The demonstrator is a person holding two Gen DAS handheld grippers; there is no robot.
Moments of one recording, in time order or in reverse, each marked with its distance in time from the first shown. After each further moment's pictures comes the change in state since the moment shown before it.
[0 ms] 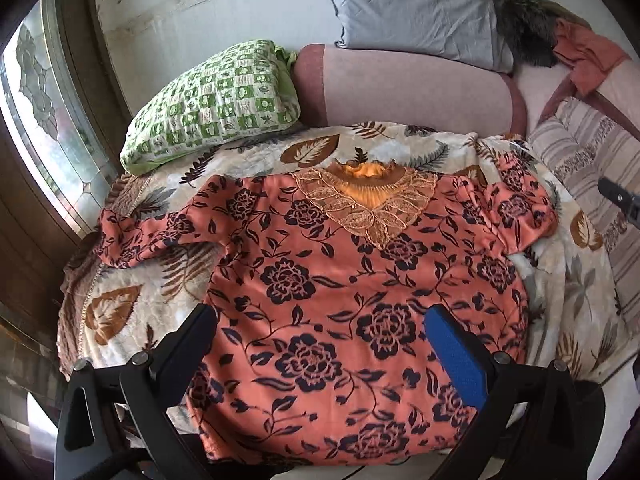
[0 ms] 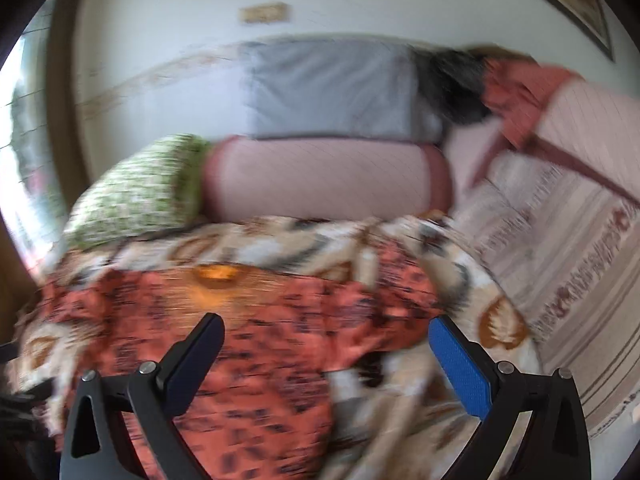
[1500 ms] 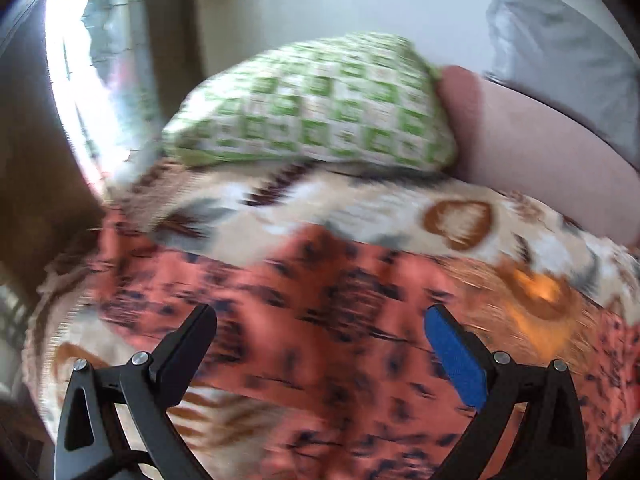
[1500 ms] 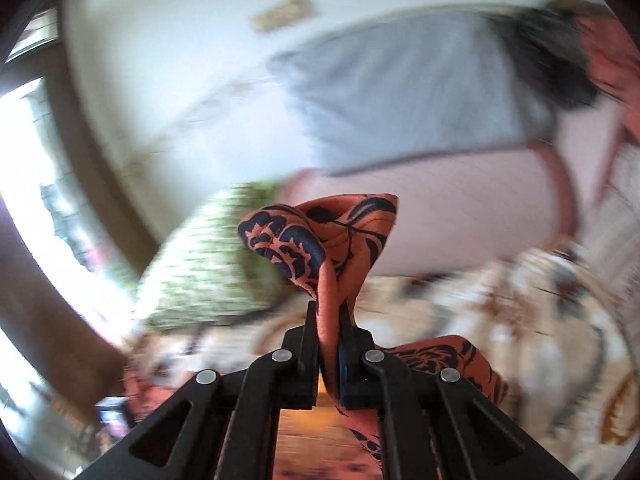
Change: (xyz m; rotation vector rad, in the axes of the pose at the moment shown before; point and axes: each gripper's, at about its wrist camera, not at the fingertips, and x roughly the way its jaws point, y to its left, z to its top) left arm 0.190 0.151 0.091 -0.304 -0.102 0.238; right arm 0.094 0.153 0.173 0.062 0.016 0.524
